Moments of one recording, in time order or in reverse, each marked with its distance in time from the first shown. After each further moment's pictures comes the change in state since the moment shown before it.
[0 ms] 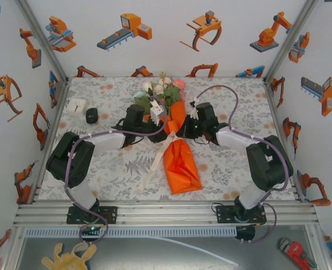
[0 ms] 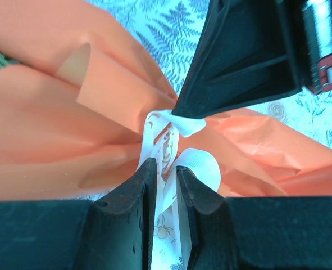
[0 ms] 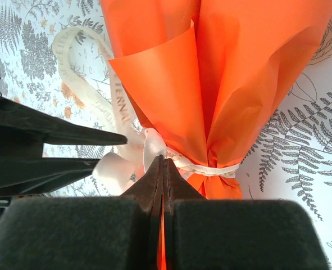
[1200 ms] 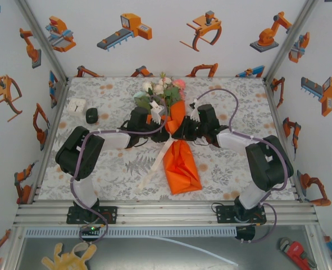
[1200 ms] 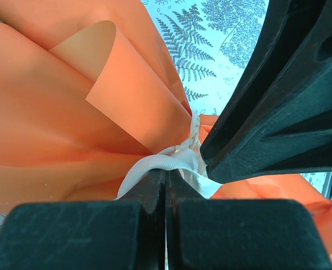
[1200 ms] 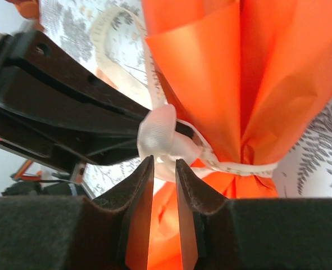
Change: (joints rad) left arm -0.014 0.121 0.011 0.109 -0.024 -0.264; right arm -0.010 0.000 -0.050 0.081 -0.129 0.058
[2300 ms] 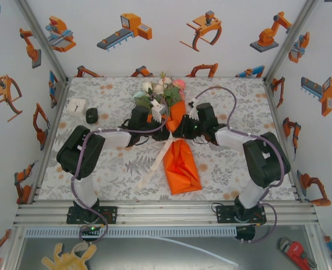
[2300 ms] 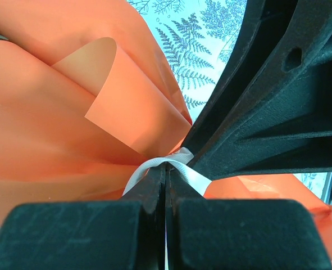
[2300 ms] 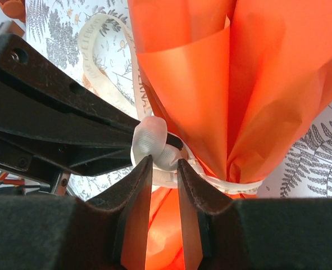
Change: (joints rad) left arm 0.000 0.015 0.029 -0.005 0.003 0.000; right arm -0.004 0.048 0.039 0.019 0.012 -0.039
